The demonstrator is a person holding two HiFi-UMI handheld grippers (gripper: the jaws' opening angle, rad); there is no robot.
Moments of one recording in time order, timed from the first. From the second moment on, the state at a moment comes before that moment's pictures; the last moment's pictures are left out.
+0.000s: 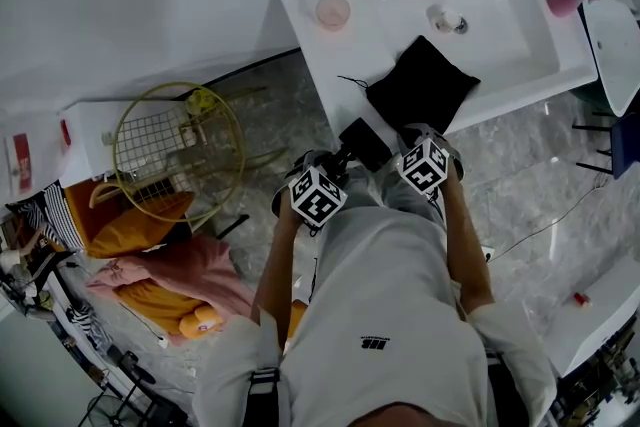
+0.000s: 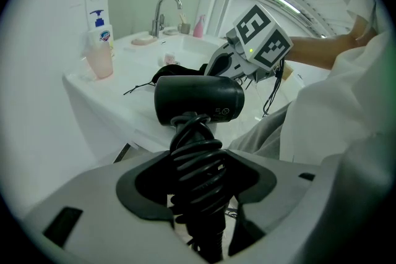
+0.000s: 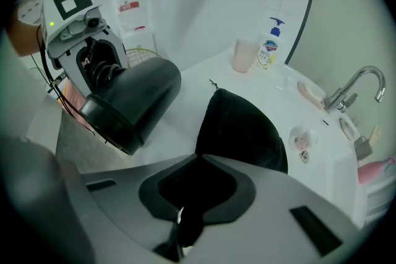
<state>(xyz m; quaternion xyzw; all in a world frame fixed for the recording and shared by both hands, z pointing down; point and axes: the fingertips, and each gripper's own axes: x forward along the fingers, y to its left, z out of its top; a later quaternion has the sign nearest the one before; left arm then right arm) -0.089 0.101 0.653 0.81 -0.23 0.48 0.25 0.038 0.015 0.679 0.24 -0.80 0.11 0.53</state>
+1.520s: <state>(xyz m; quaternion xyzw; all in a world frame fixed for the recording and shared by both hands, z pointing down) -0.092 0.110 0.653 0.81 -0.23 0.48 0.26 0.024 -0.005 0.679 0.28 -0.80 0.12 0.51</state>
